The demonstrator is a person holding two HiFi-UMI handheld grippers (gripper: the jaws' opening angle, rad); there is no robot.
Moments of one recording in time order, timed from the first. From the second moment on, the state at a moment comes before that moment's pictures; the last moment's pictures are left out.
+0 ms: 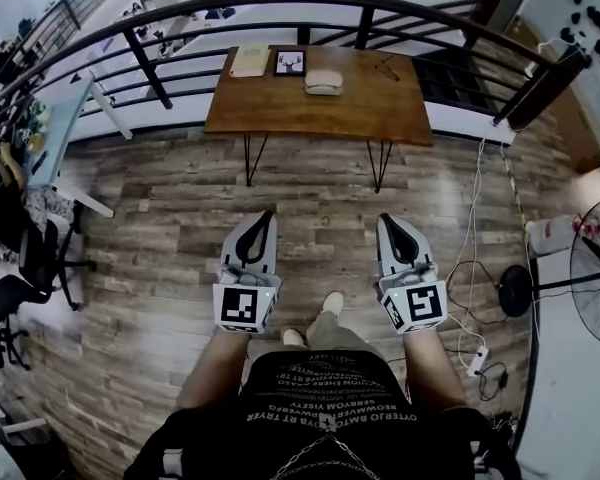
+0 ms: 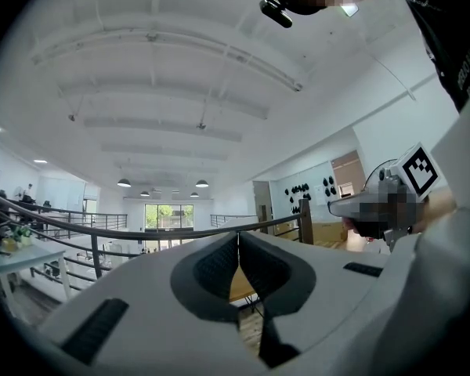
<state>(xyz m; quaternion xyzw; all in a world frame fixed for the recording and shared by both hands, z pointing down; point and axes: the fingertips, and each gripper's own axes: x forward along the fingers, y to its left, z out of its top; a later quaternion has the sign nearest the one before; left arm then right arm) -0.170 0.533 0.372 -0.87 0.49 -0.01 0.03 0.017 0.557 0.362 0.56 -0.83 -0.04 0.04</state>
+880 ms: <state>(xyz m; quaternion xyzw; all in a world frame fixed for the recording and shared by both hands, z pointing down) -0.103 0.412 0.391 -0.87 0.49 -0.03 0.01 0.074 0.435 0.381 0.54 -0.84 -0.02 0.05</state>
